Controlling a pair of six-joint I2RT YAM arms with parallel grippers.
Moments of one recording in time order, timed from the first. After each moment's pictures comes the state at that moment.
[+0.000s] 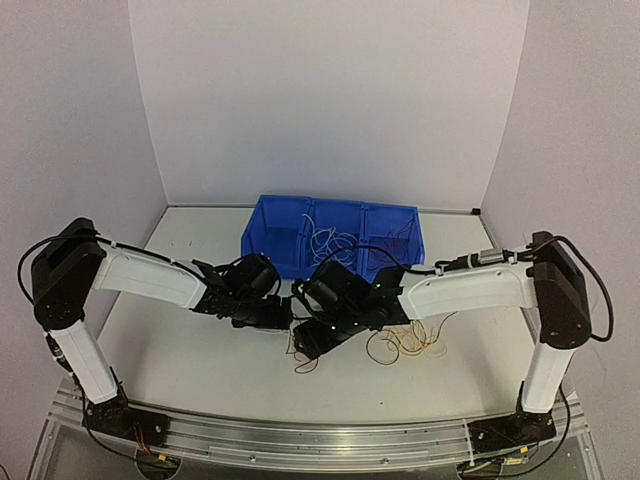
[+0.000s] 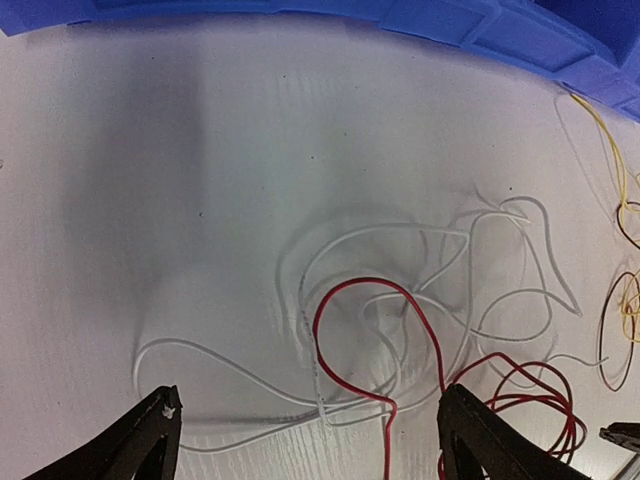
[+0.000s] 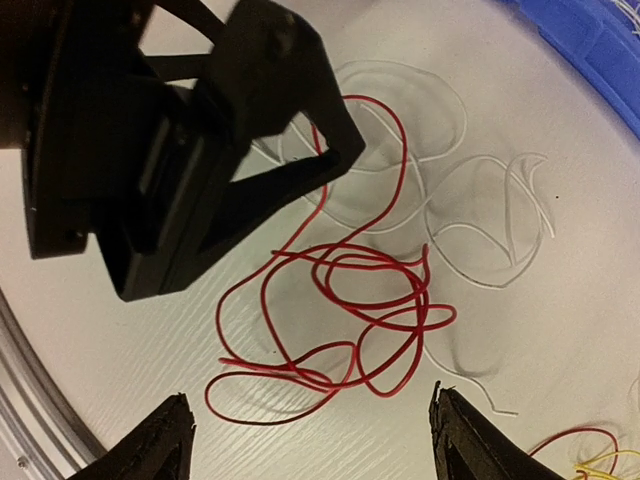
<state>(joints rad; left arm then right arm) -0.90 1.74 0.96 -0.21 -0.15 -0.74 1.12 1.89 1.31 -0.43 0.08 0.42</state>
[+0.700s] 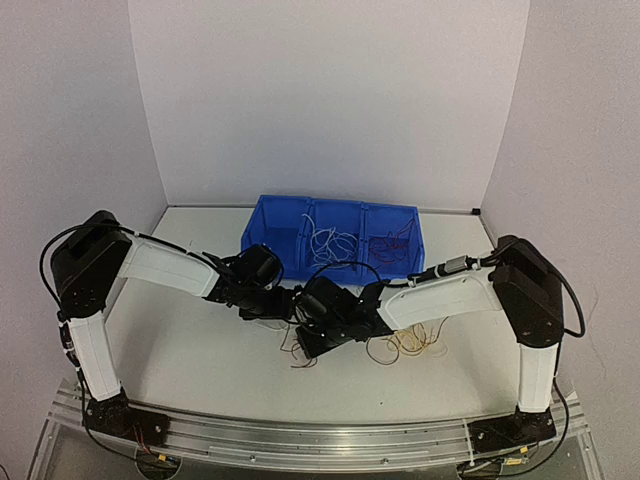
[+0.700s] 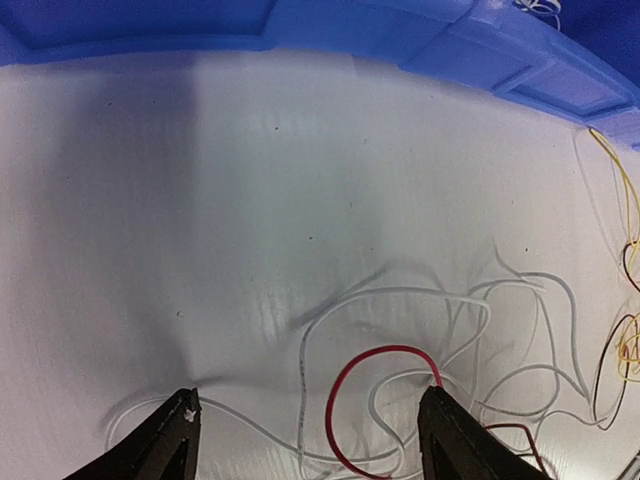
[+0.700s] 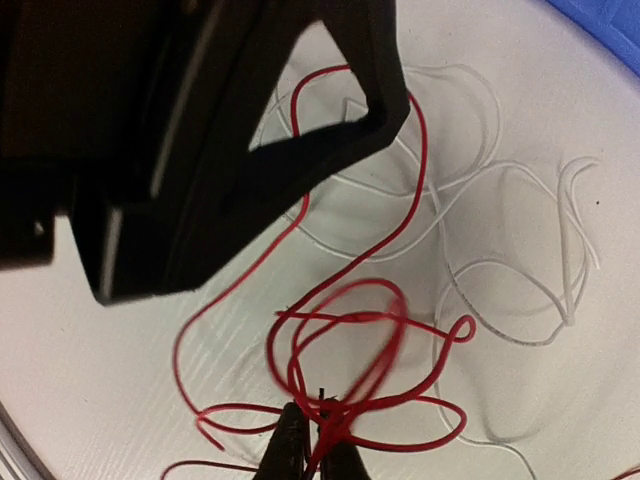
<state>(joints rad) -0.82 1.86 1.04 -0.16 -0.06 -0.70 1.12 2.02 1.31 -0.28 0.12 0.52</state>
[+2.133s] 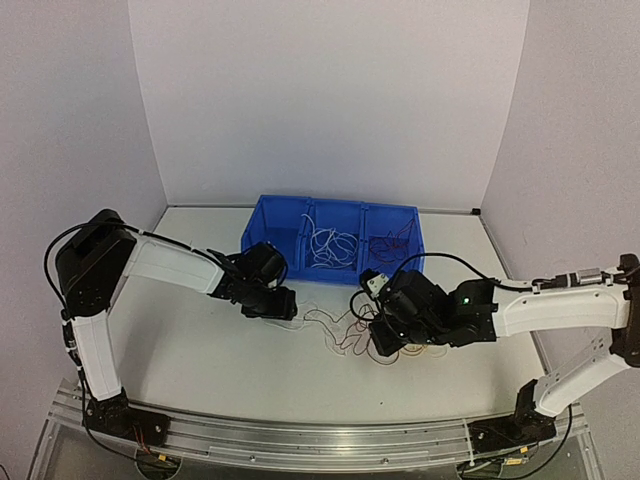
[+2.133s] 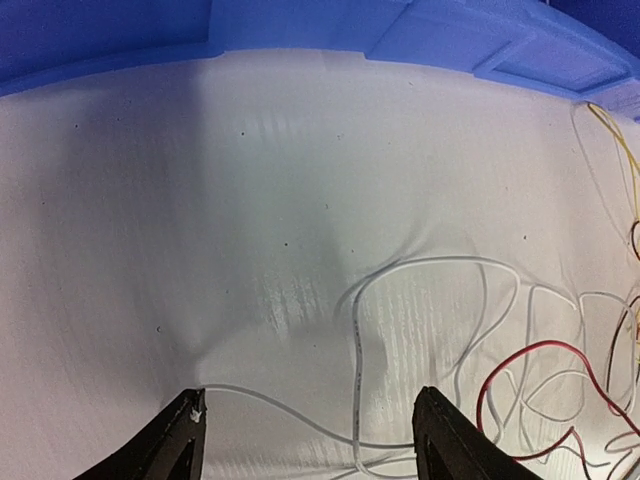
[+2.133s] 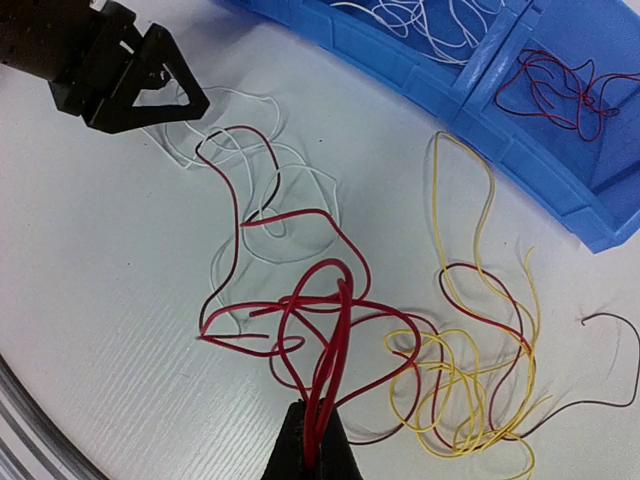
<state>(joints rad) -0.82 1.90 1.10 -0.21 -0.04 -0.63 1.12 1.41 0.89 -0.40 0.34 0.40</state>
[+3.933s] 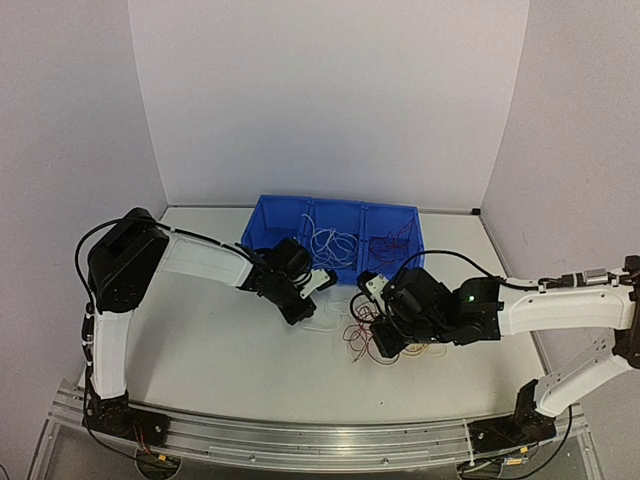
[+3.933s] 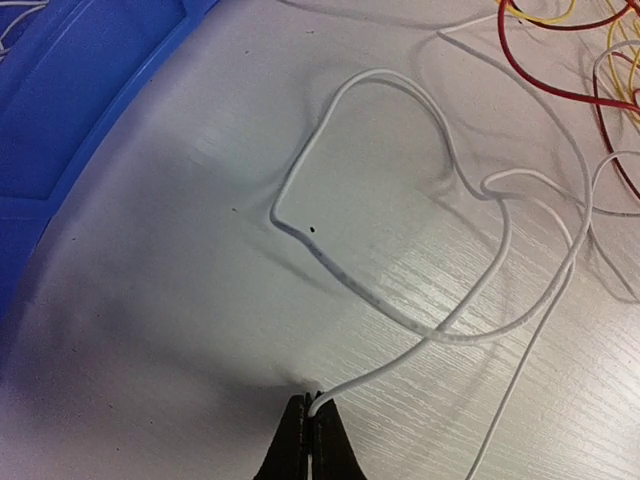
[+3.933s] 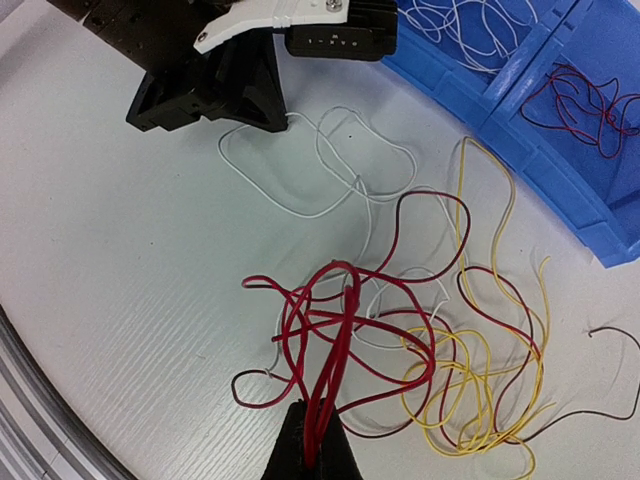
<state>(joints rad) -0.86 2.08 1.34 -0.28 0.13 0.18 1.12 1.38 0.89 -0.43 0.30 0.34</state>
